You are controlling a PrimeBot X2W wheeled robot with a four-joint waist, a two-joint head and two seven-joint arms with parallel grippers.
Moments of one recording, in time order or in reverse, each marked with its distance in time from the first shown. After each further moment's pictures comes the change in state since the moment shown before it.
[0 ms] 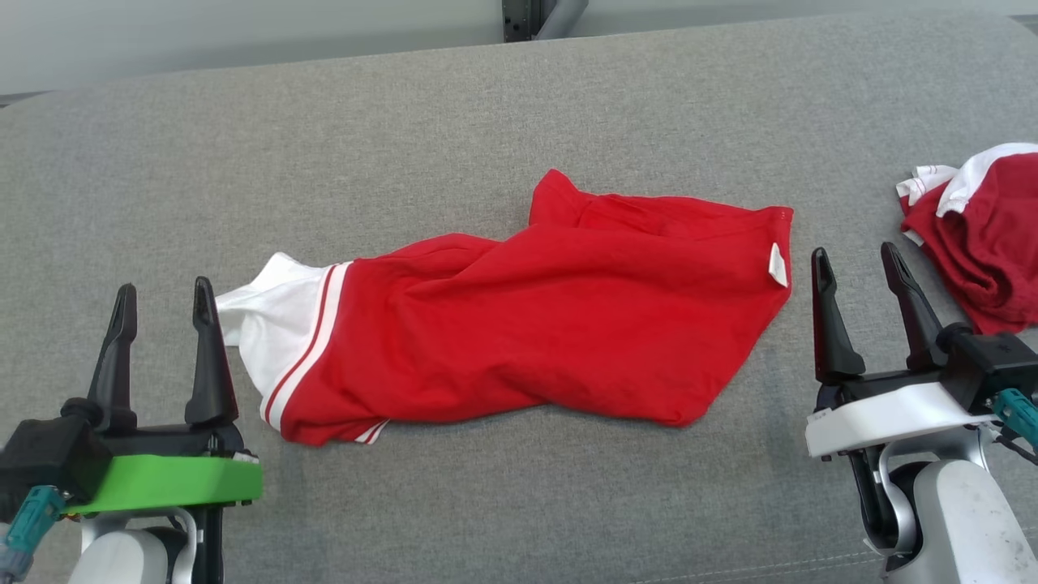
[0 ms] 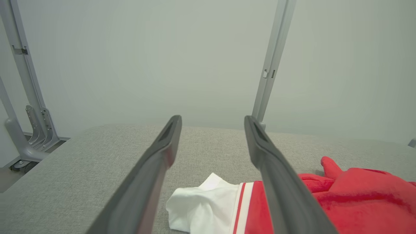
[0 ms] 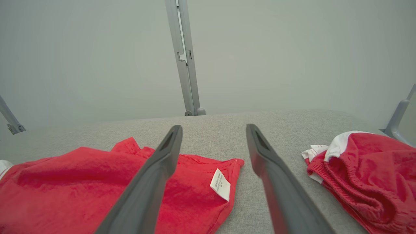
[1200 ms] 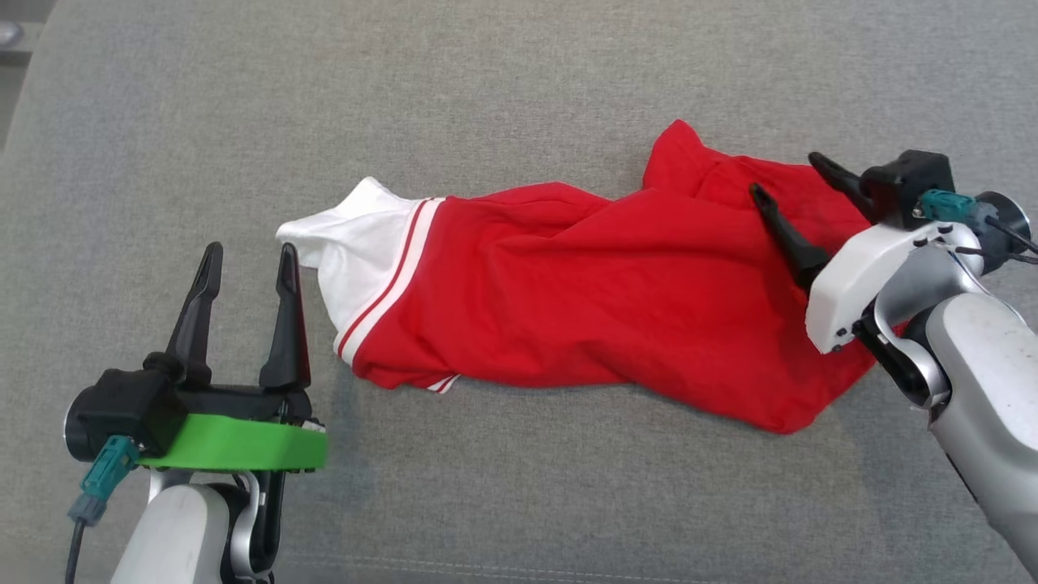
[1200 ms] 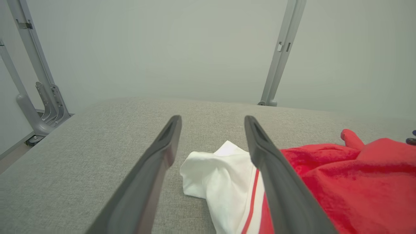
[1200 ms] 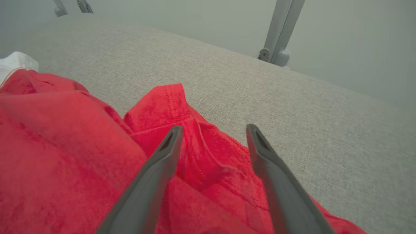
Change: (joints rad) left arm -0.101 -0.054 -0.100 0.058 0.035 -0.045 0.001; right arm -0.429 -0.374 0.425 0.261 0.247 0.000 0.282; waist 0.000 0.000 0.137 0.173
